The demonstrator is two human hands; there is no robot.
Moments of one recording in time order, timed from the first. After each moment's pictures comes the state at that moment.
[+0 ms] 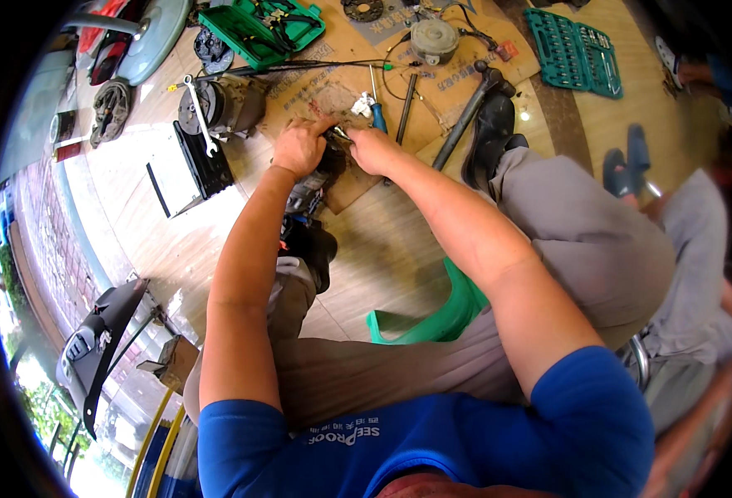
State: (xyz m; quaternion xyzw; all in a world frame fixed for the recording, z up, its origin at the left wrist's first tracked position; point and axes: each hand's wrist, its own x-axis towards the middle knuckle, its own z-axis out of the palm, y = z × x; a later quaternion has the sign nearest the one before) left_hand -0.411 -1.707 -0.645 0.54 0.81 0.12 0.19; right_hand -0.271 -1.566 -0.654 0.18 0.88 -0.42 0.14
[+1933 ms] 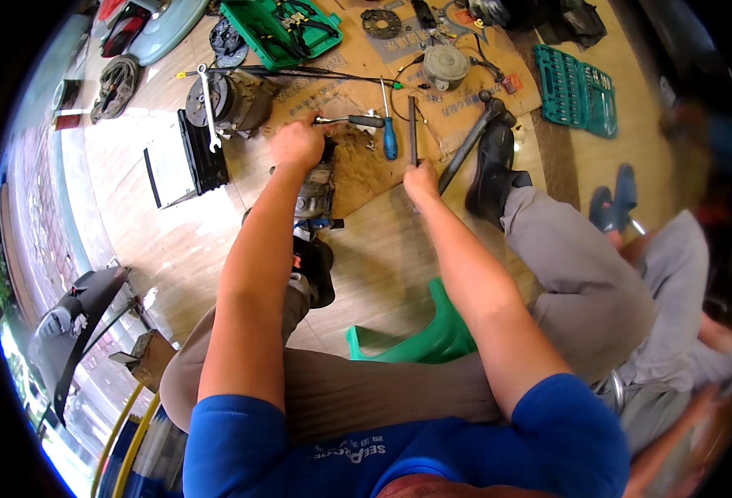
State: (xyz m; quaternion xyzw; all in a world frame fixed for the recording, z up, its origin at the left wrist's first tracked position) left_hand -0.408 -1.673 -0.621 0.26 0.94 0.07 0.22; right_hand -0.197 -1.536 -0.702 0.56 0.73 -0.39 0.01
